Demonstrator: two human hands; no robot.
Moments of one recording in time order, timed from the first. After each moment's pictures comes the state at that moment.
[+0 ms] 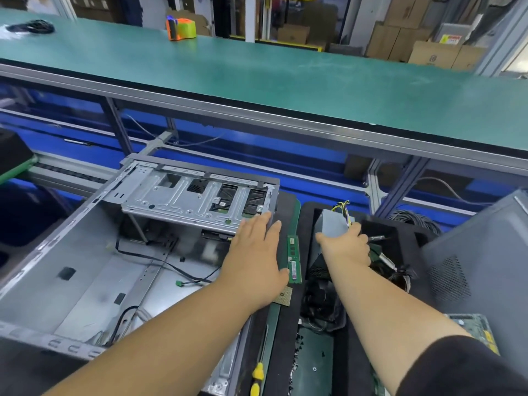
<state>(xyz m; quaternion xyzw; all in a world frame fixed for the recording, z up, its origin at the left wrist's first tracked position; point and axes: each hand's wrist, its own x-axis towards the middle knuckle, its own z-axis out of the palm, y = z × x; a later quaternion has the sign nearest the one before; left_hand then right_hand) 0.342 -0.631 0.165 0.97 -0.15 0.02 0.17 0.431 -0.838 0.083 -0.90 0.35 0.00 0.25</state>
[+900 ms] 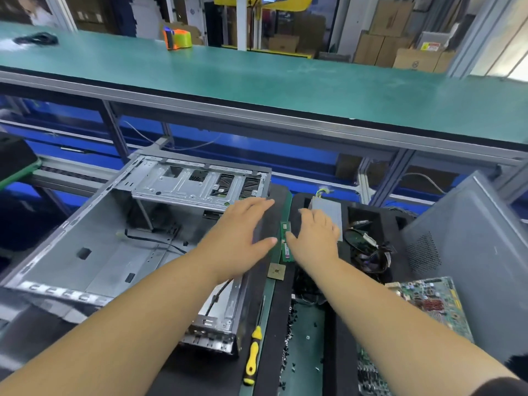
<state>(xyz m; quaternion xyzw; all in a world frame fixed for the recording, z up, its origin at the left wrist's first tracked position) 0.306 -0.594 0.203 0.93 -0.22 0.02 0.30 0.347 -0.785 0.128 -0.99 0.05 -0.09 0.13</state>
